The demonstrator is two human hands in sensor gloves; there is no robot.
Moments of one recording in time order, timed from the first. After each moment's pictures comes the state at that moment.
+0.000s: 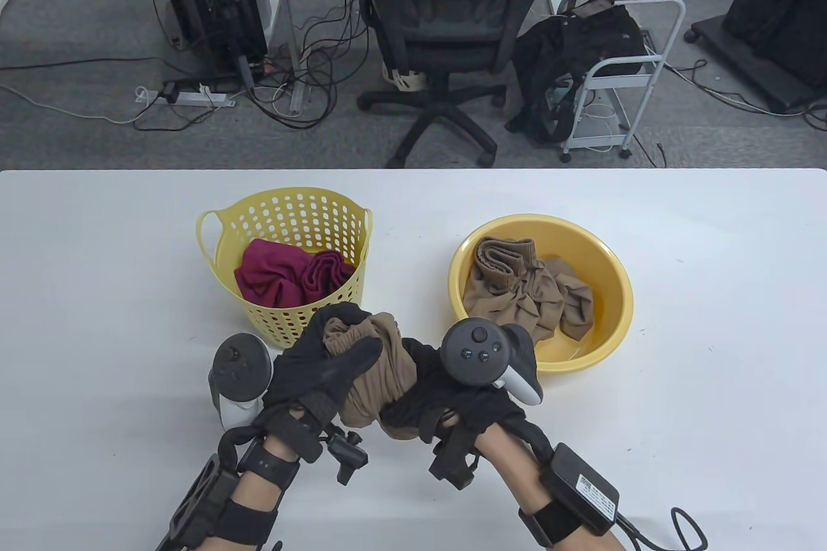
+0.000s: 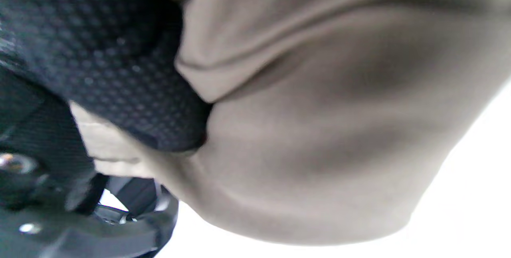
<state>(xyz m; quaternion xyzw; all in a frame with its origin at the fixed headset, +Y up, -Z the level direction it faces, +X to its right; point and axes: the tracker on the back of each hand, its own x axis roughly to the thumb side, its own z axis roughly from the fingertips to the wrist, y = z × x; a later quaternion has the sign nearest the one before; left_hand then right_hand) -0.178 -0.640 -0.289 0.03 -0.21 0.58 0.78 0.034 -0.630 -0.293 0.26 0.05 0.89 0.36</state>
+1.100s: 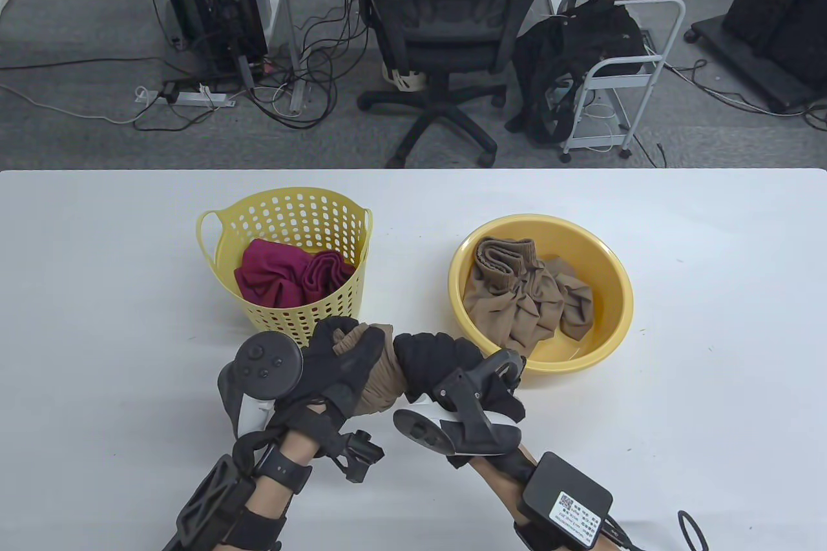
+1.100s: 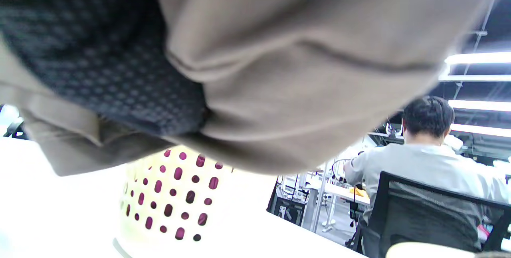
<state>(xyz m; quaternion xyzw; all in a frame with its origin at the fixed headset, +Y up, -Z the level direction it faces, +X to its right) -0.171 -0.644 -0.286 0.01 -0.09 0.50 0.86 0.010 -0.616 -0.258 0.32 -0.28 0.91 -0.03</state>
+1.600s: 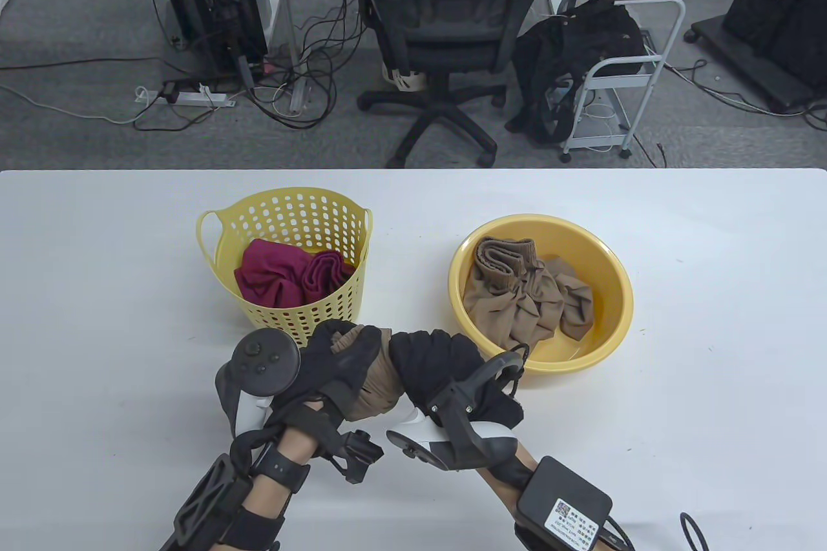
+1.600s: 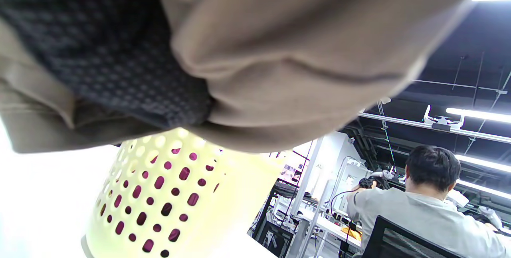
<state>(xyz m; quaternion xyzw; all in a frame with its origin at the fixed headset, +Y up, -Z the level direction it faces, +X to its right) -0.172 -0.641 -0.286 -0.01 -0.08 0.51 0.86 0.006 -0.614 -0.251 0.34 -0.32 0.88 -0.09</state>
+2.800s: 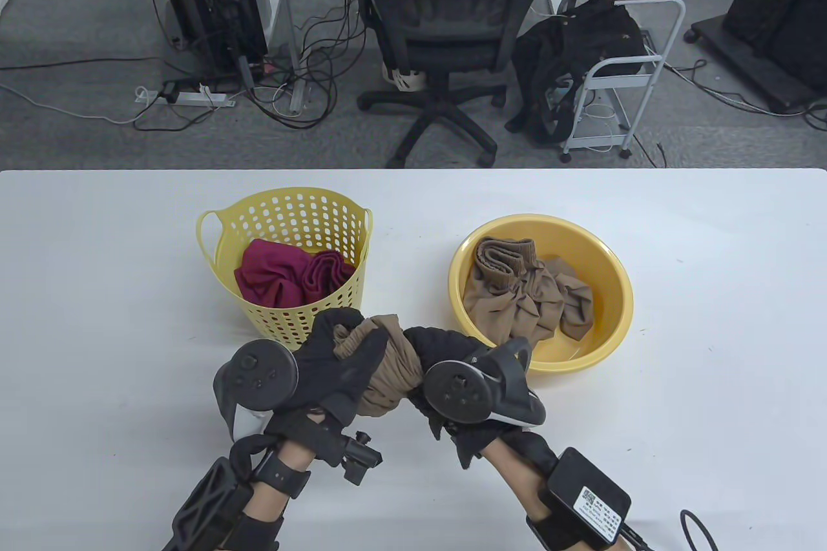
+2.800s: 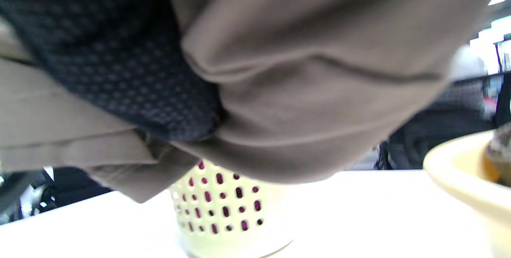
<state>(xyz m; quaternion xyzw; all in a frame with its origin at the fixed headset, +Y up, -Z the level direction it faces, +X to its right) -0.166 -0.625 -0.278 0.08 -0.19 0.50 0.84 0.039 -0.607 -0.280 0.29 -0.13 0.93 0.19</state>
